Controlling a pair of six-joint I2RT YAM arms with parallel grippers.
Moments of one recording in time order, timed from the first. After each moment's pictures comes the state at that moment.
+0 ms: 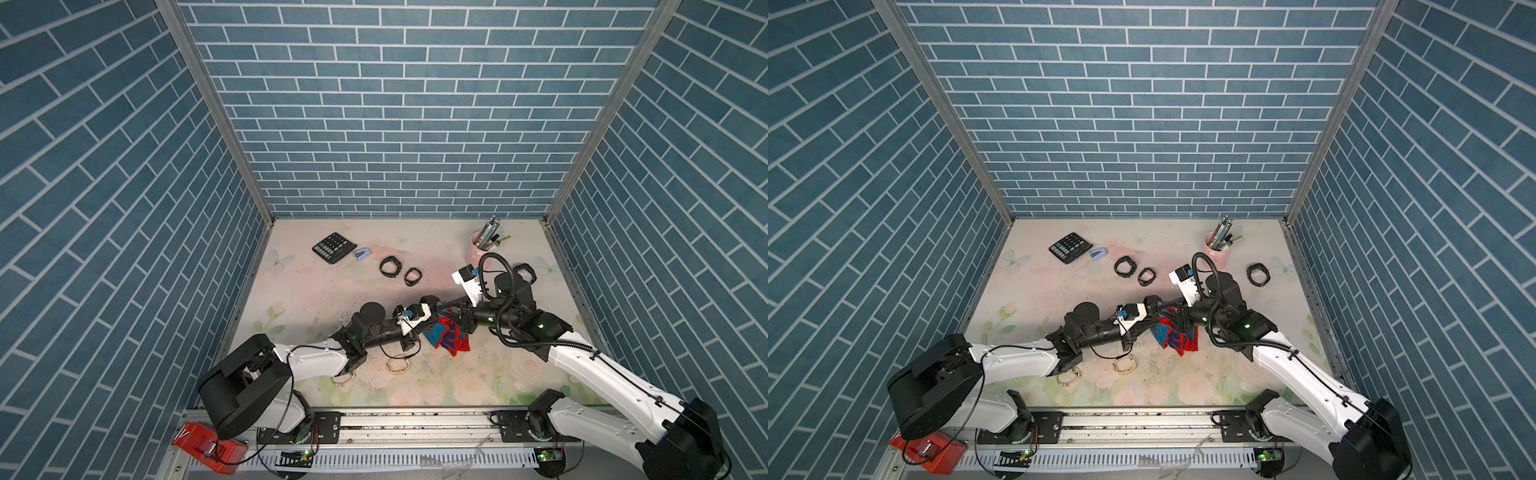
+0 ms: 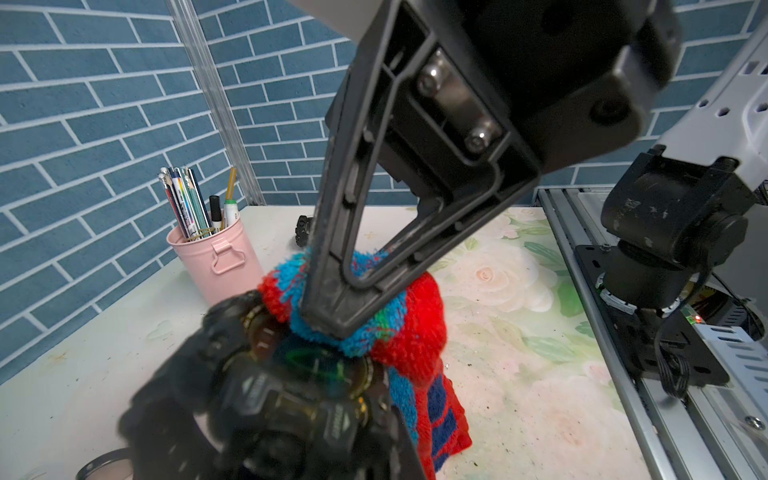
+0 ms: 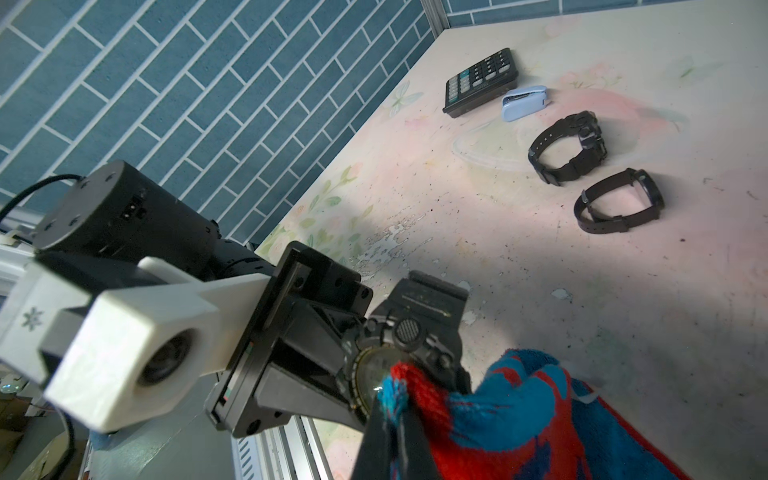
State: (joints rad) left arm -0.85 1.40 0.47 0.79 0.41 0.20; right arm 0.64 1.01 0.72 -0.19 -0.57 0.30
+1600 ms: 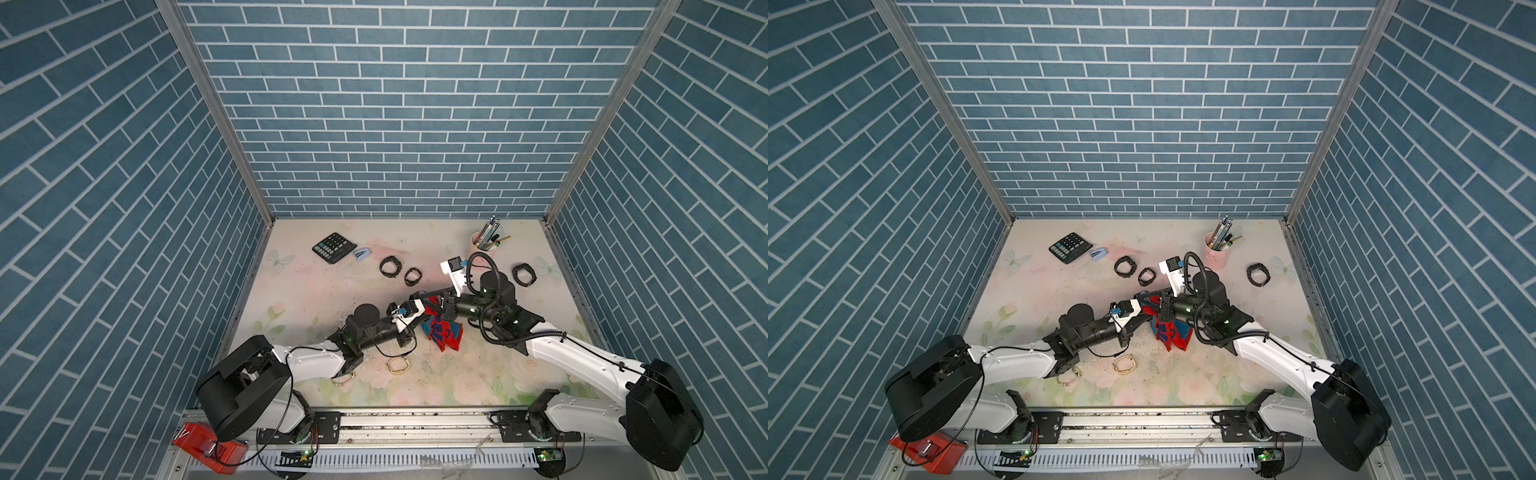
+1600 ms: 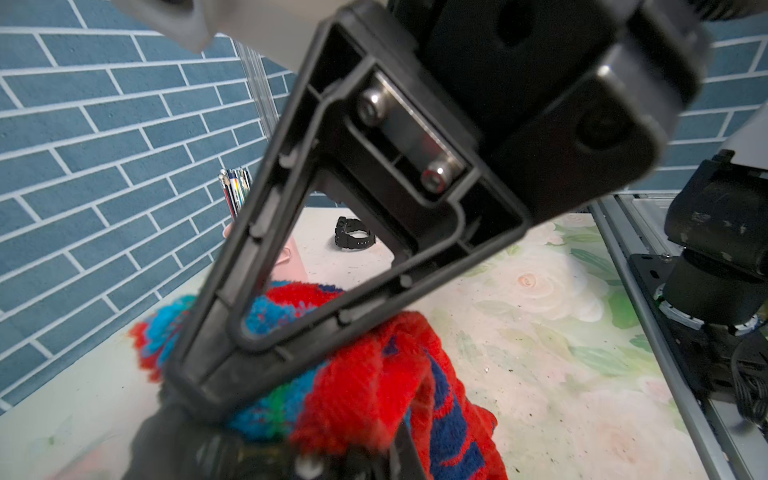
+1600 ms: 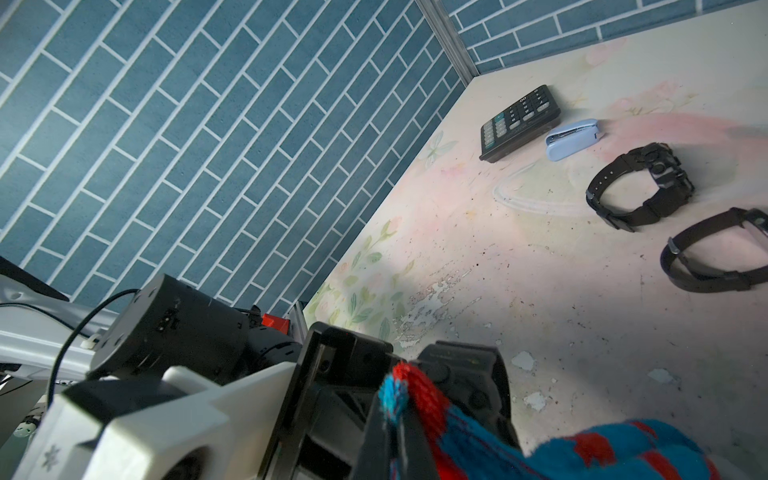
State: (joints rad) left arm -0.83 1.40 0.42 0.86 0.34 0.19; right arm 0.72 1.20 0.67 0.25 -0.58 0.59
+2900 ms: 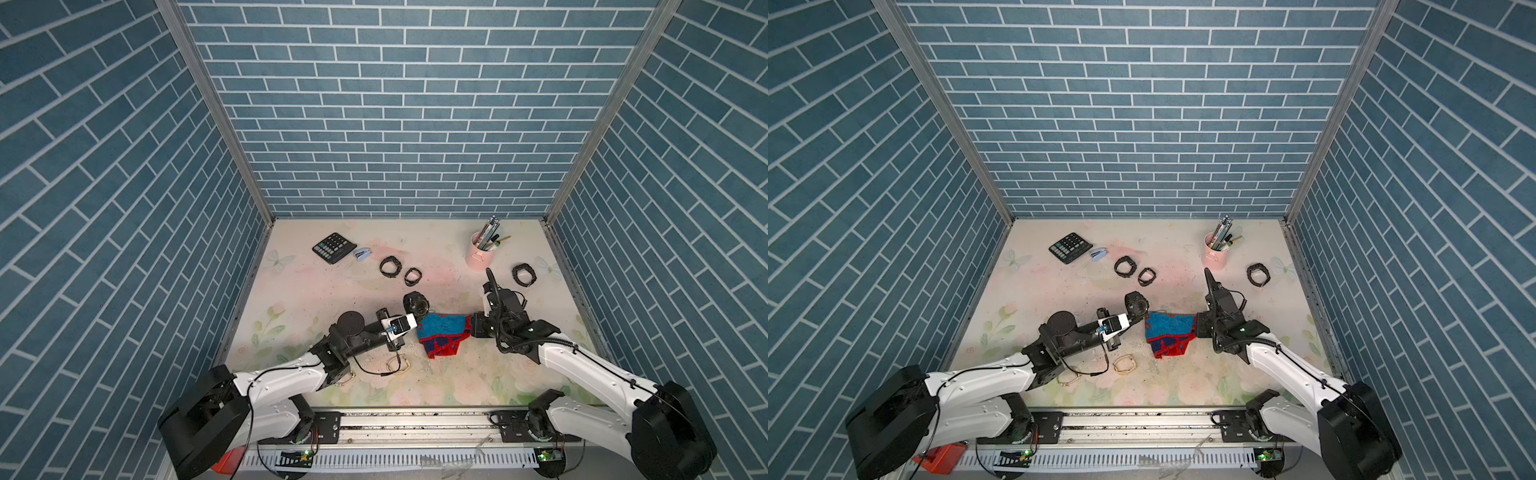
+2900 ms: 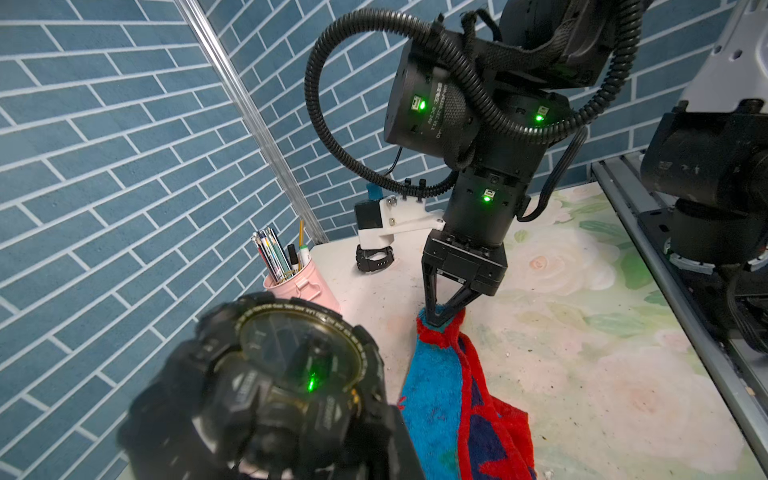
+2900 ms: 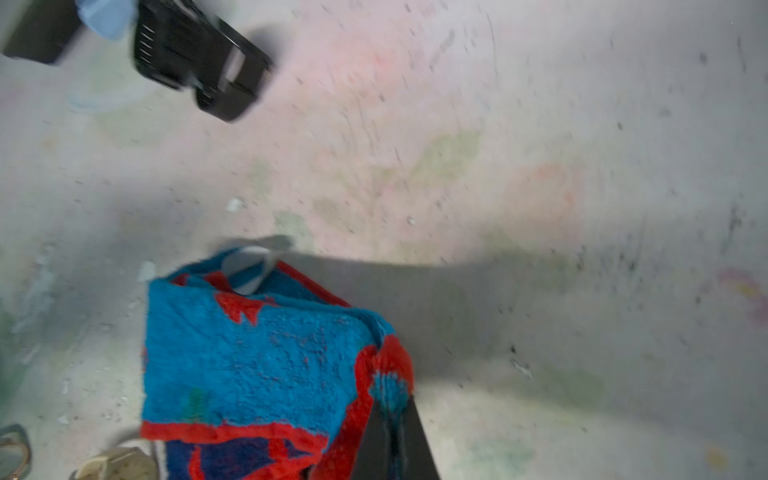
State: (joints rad) left arm -0.83 1.14 0.35 0.73 0.32 0.43; right arm 0.55 1.12 0.56 -0.36 -0.01 0.50
